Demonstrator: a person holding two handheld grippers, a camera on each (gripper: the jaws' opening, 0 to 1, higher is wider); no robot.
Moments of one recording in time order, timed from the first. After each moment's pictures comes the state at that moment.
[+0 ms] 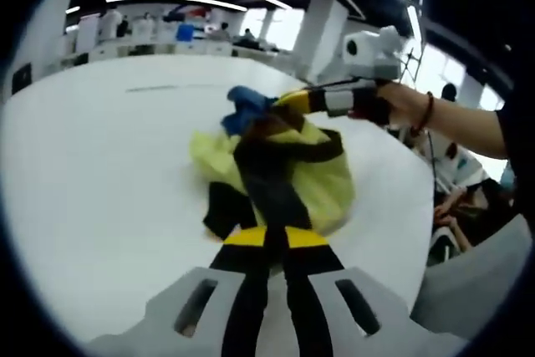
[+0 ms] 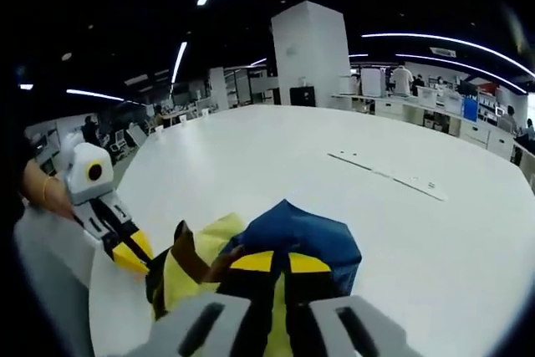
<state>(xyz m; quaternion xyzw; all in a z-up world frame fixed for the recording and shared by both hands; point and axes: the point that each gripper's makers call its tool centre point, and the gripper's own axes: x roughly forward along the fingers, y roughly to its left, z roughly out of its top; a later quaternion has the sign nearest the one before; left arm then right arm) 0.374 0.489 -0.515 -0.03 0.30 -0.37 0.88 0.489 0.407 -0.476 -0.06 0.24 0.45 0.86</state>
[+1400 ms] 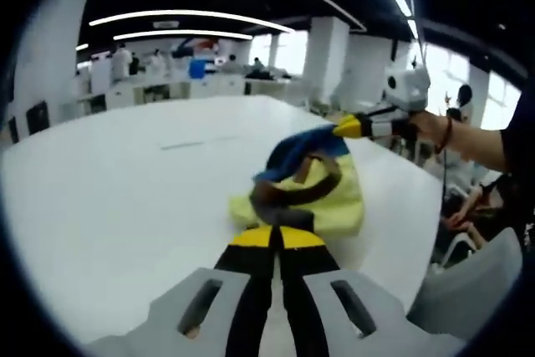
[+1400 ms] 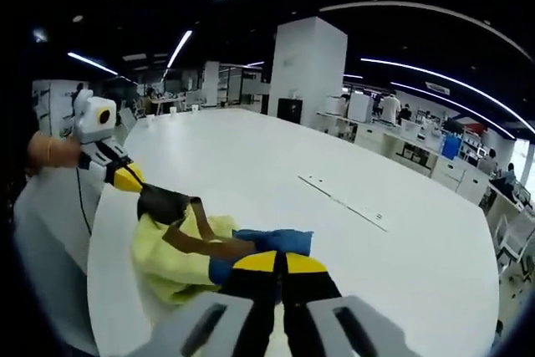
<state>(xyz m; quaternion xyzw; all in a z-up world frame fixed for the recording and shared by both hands) 0.386 0.534 -0.421 0.00 0.22 -0.33 0.92 0.471 0.343 -0.407 -0.14 0.18 0.40 0.89</state>
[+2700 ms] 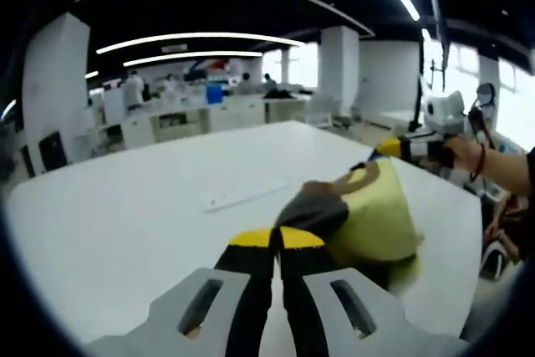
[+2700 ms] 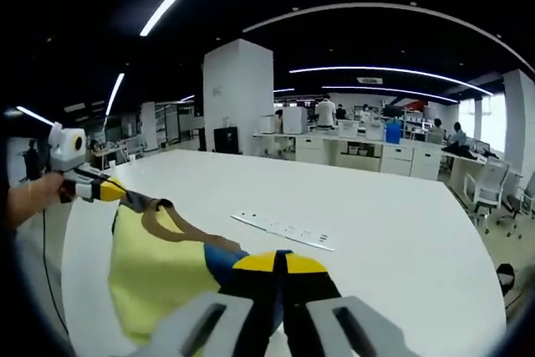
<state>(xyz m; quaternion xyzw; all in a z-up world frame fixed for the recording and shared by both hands) 0.537 0.564 -0.369 0.04 0.17 -0.28 0.94 0.579 0.307 -0.379 -0.02 0.16 0.26 0.95</state>
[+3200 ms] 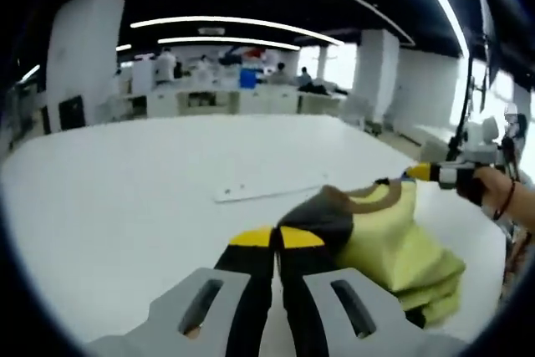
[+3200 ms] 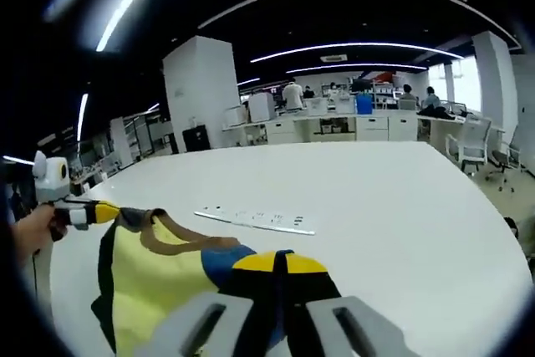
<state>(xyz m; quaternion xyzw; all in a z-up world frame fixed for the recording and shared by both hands) 0.614 0.554 -0.429 -0.03 0.21 -0.20 0.96 0.638 0.291 -0.441 0.05 0.20 0.18 0.96</state>
